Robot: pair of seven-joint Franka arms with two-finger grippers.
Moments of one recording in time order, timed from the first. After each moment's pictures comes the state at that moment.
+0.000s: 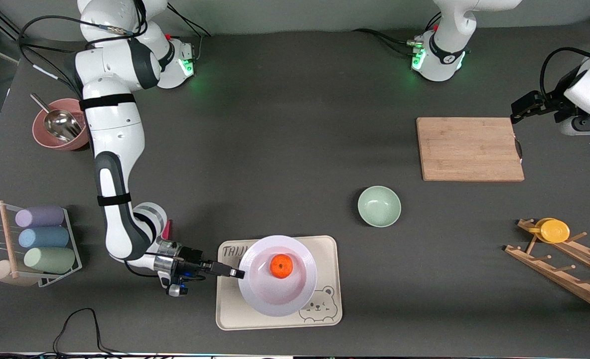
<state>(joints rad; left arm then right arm) -0.16 -0.17 0.13 -1.84 0.02 1.58 -0.04 0.25 1.13 -0.15 -1.16 1.78 1.96 -0.71</state>
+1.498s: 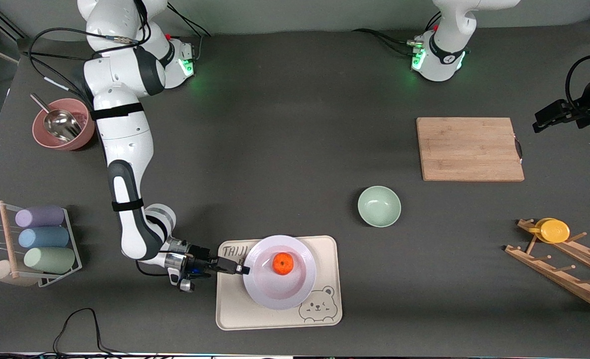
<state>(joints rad) -0.08 -0.14 0.13 -1.82 0.02 1.64 -0.03 0.25 1.19 -0.14 -1.14 1.78 1.97 -0.82</state>
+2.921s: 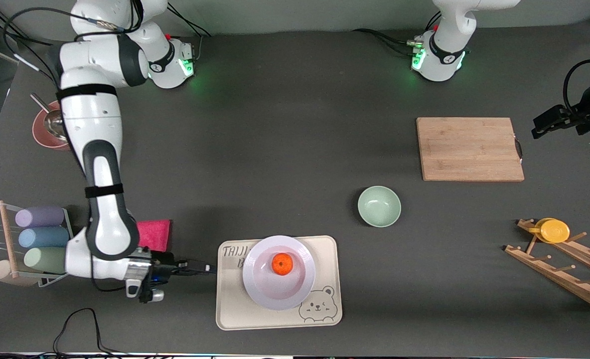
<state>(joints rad) -0.08 -0.12 0.11 -1.79 0.02 1.65 -0.03 0.19 1.00 -0.19 -1.11 1.10 1.92 -0.45</state>
